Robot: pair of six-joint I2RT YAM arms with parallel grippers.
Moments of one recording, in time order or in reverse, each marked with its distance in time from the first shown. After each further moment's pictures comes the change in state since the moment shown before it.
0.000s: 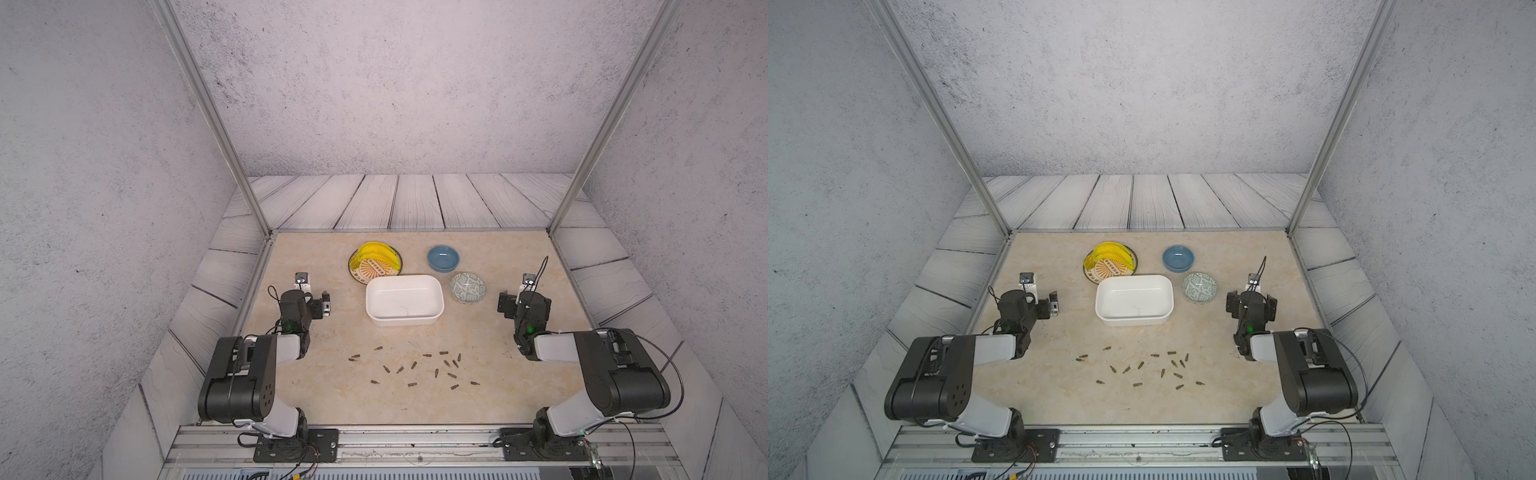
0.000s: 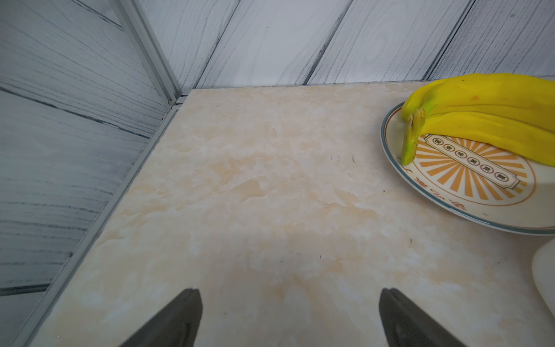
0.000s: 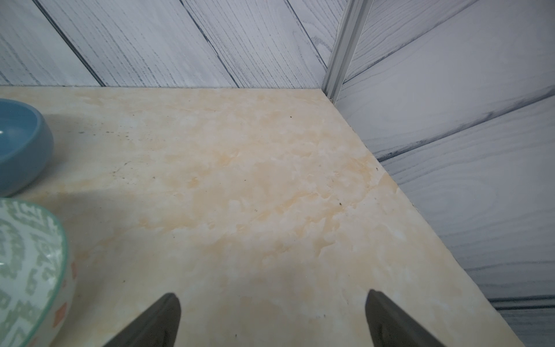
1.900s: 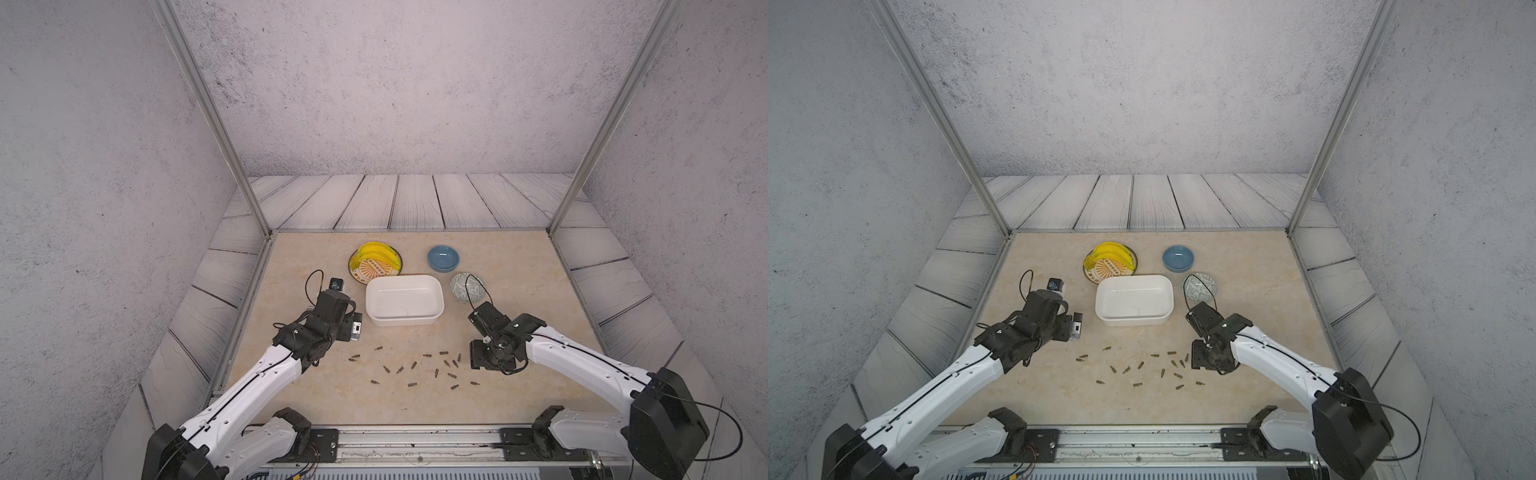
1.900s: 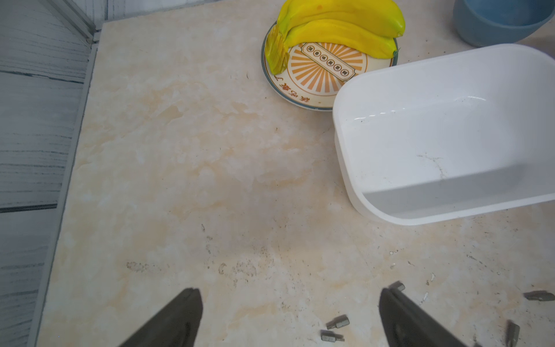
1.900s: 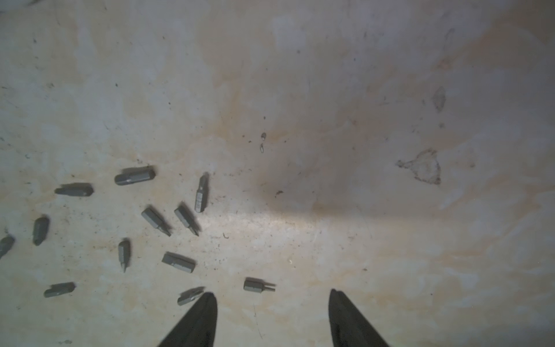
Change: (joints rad) left arm -0.551 -0.507 0.308 -1.251 -0.275 -0.288; right arm 0.554 -0.278 0.351 -1.608 -0.338 0.669
